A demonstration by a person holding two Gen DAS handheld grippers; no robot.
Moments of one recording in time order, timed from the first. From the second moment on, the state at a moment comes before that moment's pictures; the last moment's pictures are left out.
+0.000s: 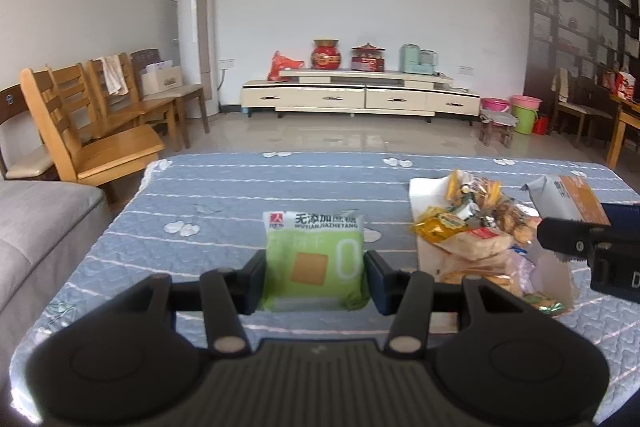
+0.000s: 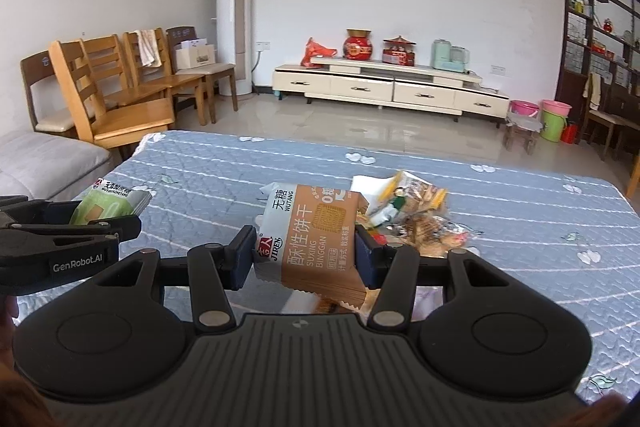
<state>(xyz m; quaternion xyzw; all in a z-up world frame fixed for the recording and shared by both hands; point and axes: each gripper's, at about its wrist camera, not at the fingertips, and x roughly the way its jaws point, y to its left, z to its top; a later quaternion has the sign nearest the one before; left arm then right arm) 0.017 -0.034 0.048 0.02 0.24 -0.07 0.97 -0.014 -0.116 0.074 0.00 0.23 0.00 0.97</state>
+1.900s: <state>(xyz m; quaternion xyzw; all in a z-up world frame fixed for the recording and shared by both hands) 0.049 -0.141 0.021 0.06 0.27 -0.21 0.94 0.033 -0.164 0.043 0.05 0.27 -0.05 0.96</state>
